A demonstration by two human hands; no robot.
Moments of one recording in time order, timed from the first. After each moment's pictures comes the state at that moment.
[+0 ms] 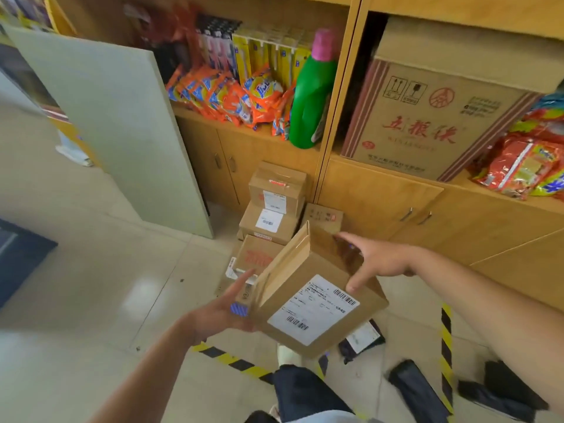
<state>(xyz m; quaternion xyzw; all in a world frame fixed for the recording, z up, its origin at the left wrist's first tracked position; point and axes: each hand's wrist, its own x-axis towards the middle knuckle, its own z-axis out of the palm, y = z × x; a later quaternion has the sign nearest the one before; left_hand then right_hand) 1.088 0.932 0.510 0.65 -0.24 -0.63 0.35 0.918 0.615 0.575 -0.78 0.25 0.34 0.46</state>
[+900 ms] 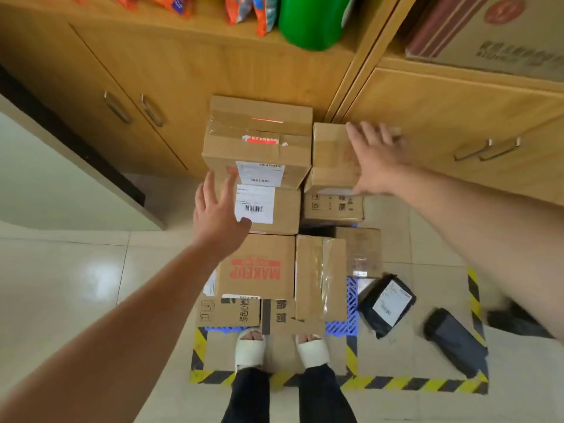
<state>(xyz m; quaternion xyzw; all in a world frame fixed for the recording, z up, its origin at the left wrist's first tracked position) 1.352 0.689 0.217 0.86 -0.37 -0.30 0.14 1.162 0.450 0.259 -0.86 0.44 0.25 0.07</state>
